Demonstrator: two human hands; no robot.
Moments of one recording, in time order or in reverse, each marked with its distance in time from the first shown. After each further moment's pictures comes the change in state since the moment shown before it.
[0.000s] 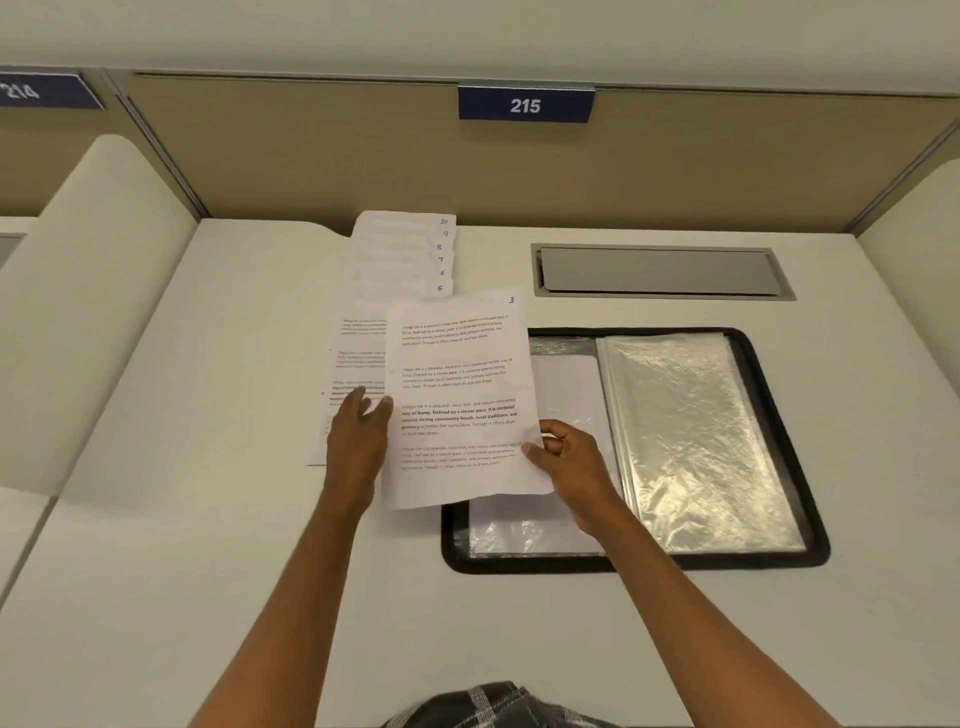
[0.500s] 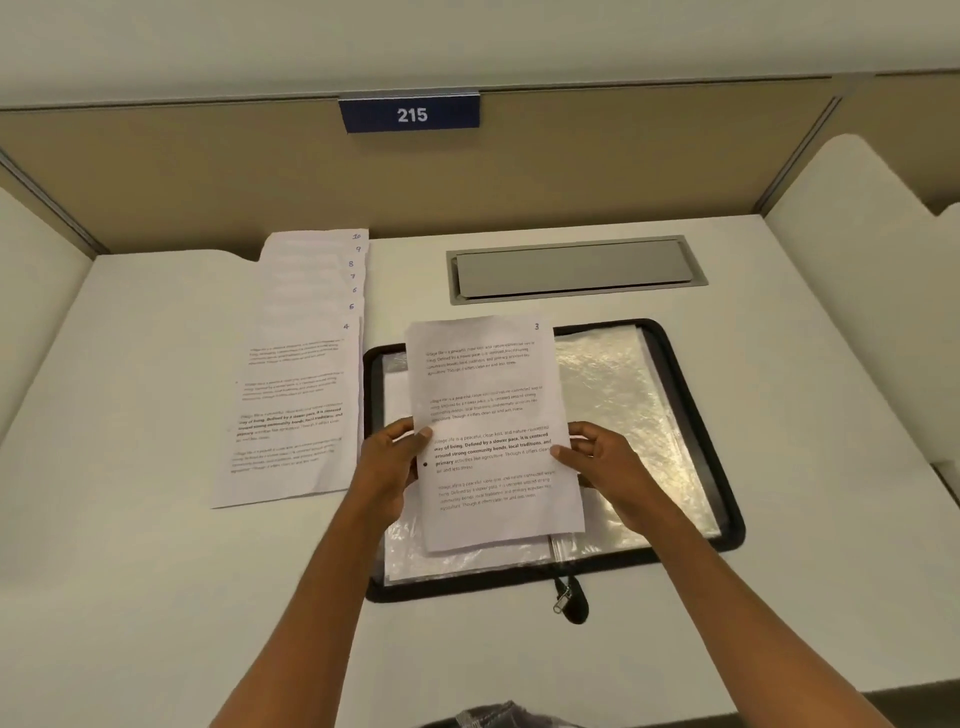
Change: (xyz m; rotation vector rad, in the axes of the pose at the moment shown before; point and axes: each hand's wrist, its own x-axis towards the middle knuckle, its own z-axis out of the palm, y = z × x) left_hand -0.040 0.016 0.134 -0.280 -0.377 -0.238; right_hand -0.011 -0.009 -0.160 -0.005 -0.032 0.057
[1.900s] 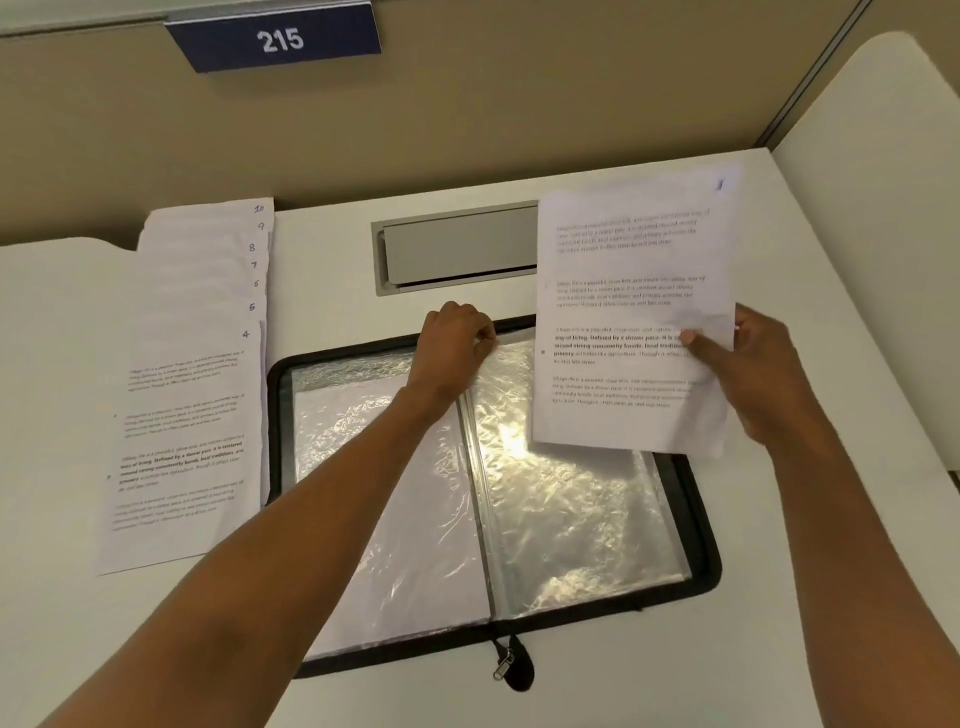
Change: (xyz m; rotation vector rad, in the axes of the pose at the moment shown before) left_hand 0.174 0.044 0.190 1.259 -0.081 0.869; right_hand 0.076 -0.070 -0.205 -0.074 0.380 -0.212
